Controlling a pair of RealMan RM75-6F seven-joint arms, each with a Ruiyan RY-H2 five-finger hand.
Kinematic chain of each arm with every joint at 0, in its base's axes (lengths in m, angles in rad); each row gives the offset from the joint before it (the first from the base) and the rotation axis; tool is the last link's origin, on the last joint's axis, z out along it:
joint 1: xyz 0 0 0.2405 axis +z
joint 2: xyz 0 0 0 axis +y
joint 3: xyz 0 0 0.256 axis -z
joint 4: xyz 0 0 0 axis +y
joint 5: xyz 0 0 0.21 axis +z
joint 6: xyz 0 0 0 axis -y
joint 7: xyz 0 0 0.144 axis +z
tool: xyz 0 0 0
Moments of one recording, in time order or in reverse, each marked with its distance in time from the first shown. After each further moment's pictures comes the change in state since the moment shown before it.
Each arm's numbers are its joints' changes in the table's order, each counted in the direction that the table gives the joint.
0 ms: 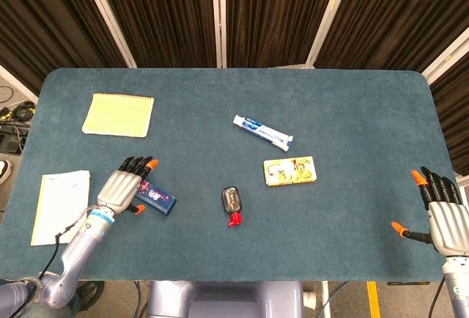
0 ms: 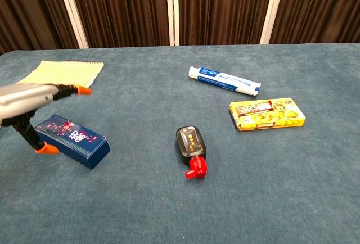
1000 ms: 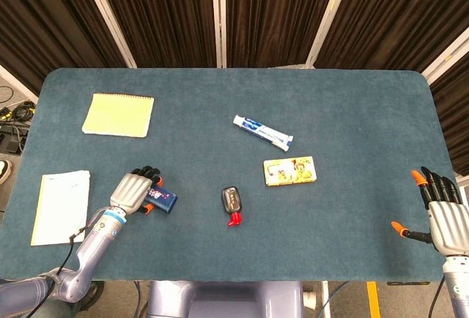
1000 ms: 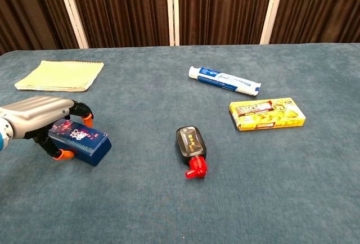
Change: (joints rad) left arm -0.021 -0.129 -0.011 0.151 -0.008 -0.001 -0.001; right arm 0.001 0.003 -0.002 0.002 0.004 0.004 0.008
